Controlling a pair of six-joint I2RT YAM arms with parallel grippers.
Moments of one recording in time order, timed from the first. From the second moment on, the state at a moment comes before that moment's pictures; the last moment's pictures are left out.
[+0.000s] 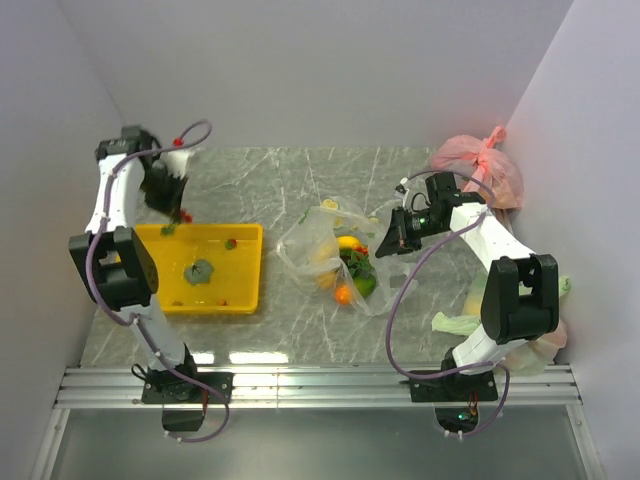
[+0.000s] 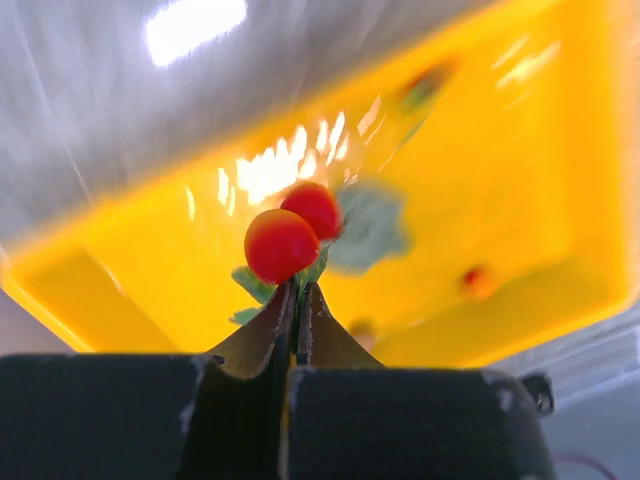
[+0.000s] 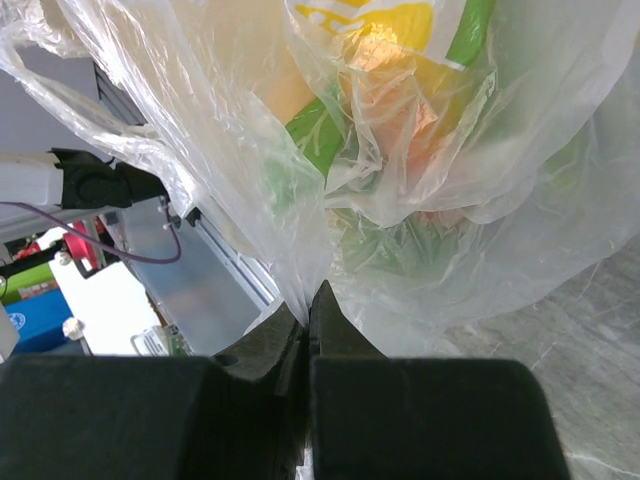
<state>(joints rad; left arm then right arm) 0.22 1.87 1.75 -1.26 0.25 0.57 0.11 1.59 1.17 -0.81 -0.84 0.09</state>
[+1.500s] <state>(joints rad) -0.70 1.74 1.65 -0.56 0.68 0.26 -0.04 1.65 1.18 -0.82 -1.09 0.27</state>
